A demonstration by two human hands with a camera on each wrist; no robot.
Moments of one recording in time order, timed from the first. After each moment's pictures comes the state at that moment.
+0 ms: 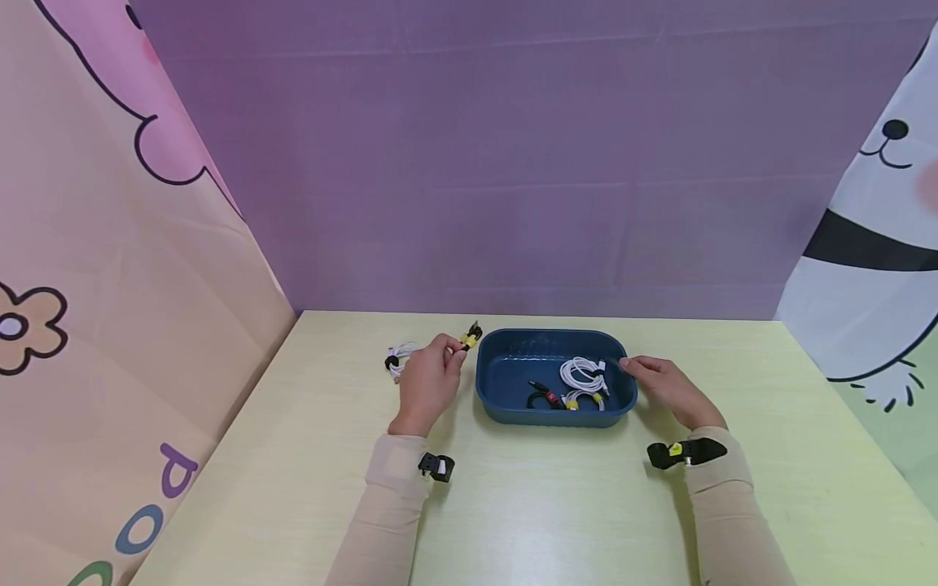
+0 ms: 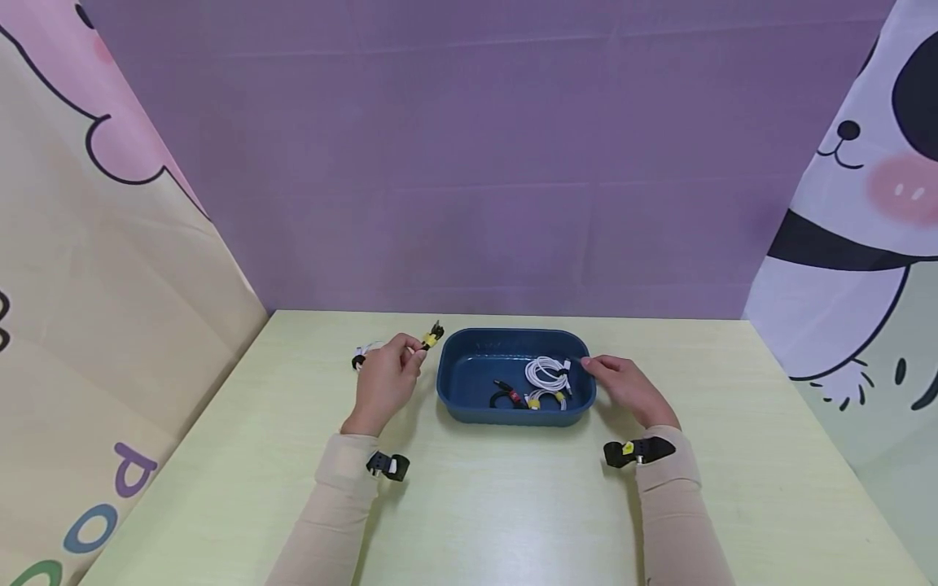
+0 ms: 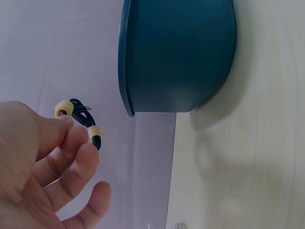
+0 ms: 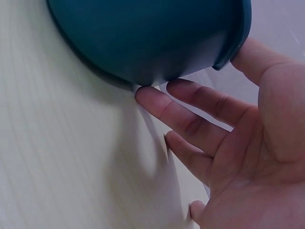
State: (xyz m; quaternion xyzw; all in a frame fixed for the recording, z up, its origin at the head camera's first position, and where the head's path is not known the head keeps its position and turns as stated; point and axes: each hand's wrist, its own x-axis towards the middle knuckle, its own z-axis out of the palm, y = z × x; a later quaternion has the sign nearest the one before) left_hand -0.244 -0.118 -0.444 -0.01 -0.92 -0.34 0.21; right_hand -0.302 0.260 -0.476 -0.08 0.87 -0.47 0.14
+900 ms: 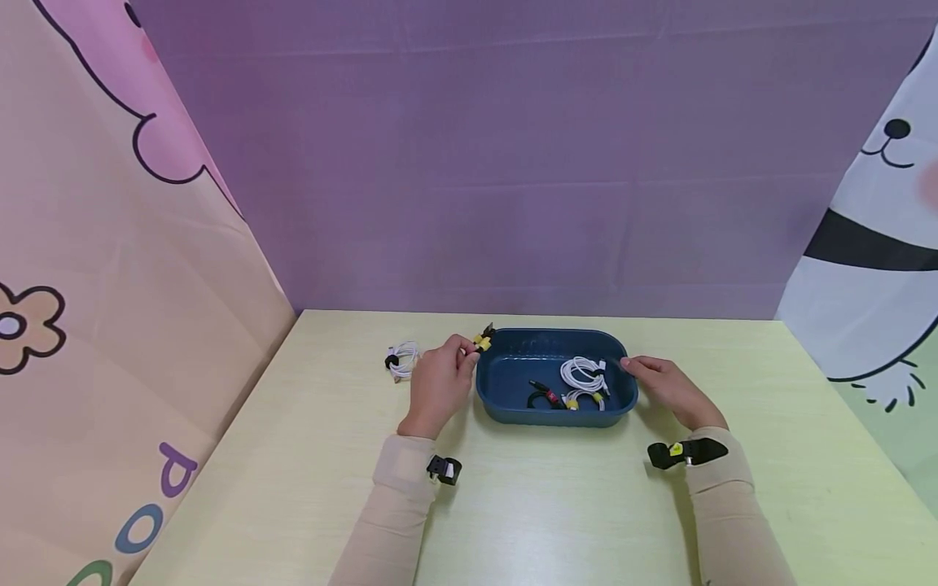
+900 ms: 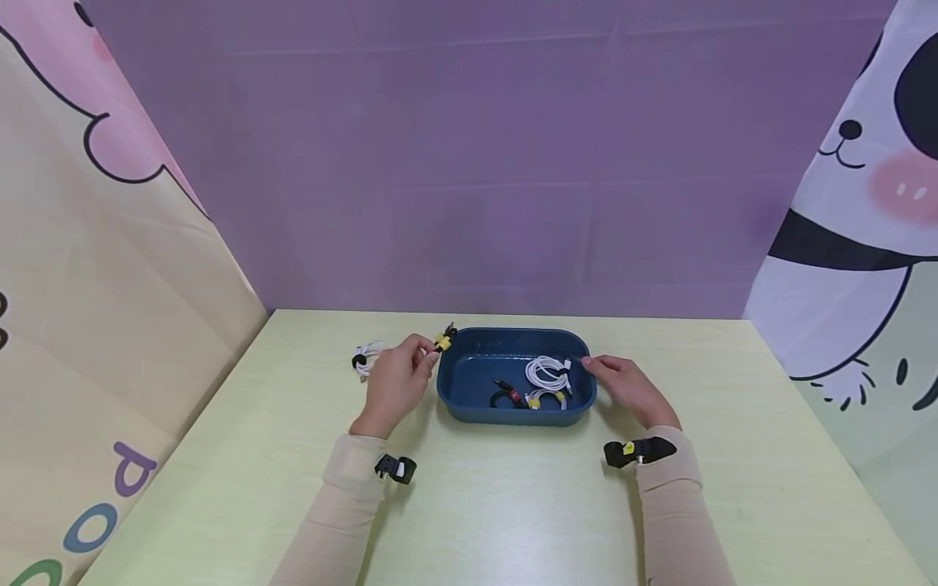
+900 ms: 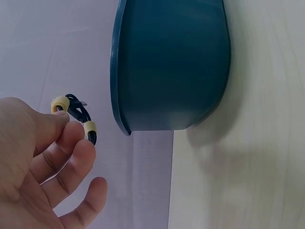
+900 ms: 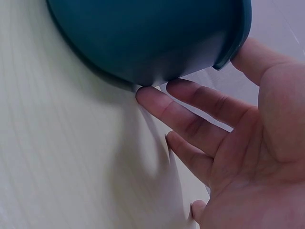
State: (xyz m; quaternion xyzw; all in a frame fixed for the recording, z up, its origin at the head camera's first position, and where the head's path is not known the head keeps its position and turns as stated) left_hand -0.244 -0.106 -0.445 -0.05 -0.92 -0.32 0.21; right_hand -0.301 0.261 -0.474 -0.07 0.87 -0.47 0.15
